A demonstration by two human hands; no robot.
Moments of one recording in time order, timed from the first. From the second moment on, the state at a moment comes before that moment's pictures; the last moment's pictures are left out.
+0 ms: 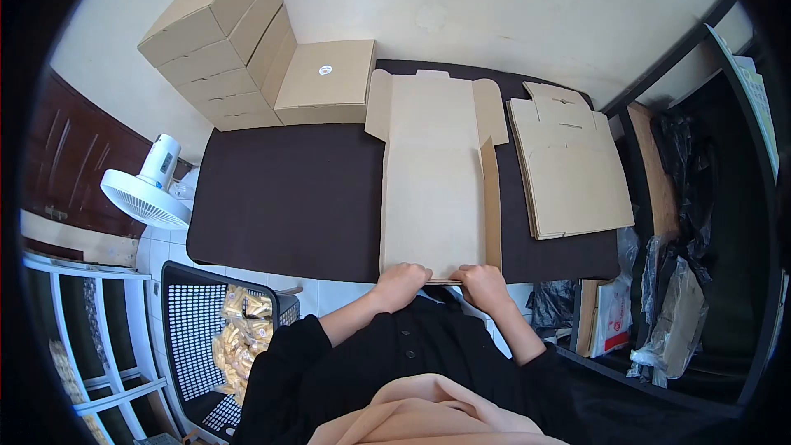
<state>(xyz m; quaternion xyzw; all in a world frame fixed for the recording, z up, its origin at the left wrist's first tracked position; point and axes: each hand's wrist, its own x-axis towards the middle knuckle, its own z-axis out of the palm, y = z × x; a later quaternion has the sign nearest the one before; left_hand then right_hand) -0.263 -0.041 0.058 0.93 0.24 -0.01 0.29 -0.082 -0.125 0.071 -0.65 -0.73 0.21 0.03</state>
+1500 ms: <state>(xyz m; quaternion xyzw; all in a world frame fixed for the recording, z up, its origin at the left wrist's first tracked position) -0.248 0.010 0.014 0.49 0.49 0.36 0.63 -0.013 -0.054 0.032 -0.63 -0.32 0.46 0.54</state>
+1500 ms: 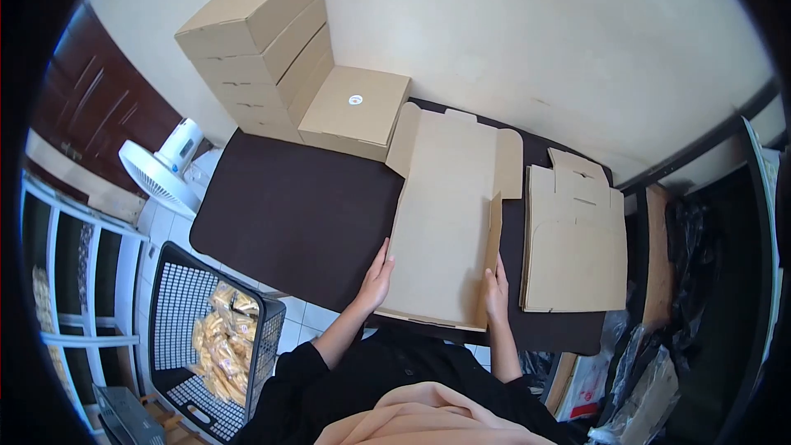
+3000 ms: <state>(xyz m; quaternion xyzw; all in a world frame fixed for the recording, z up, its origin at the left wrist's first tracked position) -0.666 -0.217 -0.218 0.45 0.72 -0.15 0.50 -0.407 -0.112 0.018 -0.28 -0.92 0.26 0.02</state>
